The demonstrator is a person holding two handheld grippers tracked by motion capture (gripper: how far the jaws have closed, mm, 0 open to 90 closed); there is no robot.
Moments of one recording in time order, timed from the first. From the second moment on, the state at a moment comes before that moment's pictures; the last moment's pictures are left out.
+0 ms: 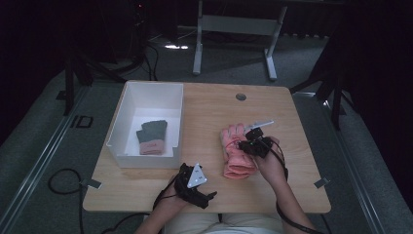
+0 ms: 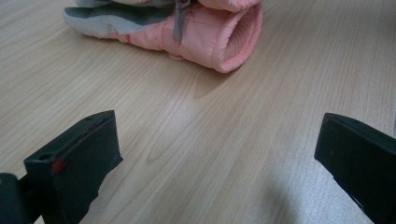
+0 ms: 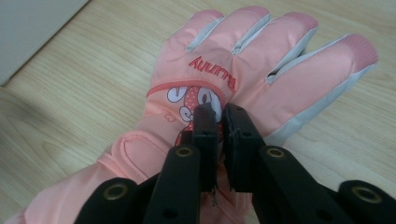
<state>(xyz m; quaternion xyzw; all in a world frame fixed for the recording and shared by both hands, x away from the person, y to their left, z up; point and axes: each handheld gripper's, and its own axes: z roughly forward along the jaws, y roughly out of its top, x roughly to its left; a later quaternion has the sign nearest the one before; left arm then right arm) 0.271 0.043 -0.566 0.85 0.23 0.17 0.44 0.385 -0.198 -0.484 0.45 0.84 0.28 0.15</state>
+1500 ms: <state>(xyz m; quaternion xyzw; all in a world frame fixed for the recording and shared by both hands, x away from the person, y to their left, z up) 0.431 -0.022 -0.531 0.83 0.42 -0.01 0.36 0.412 -0.252 -0.514 0.44 0.83 0.33 0.08</state>
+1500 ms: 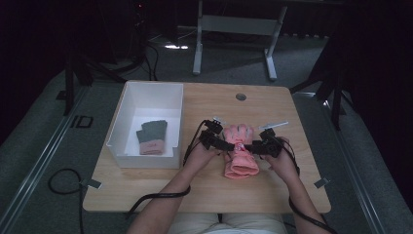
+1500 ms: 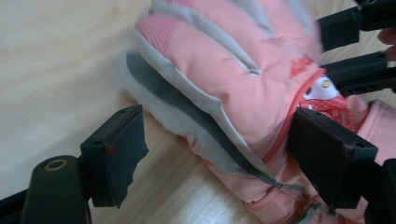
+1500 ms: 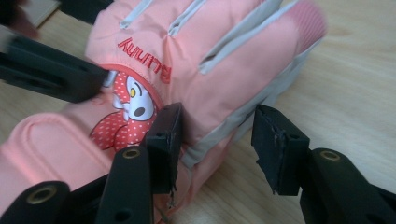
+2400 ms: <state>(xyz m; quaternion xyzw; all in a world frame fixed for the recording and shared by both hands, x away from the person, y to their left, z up) 0.431 -0.012 -0.484 0.84 0.37 -0.07 0.40 0.406 -0.244 -0.490 0.44 0.80 0.41 0.05</state>
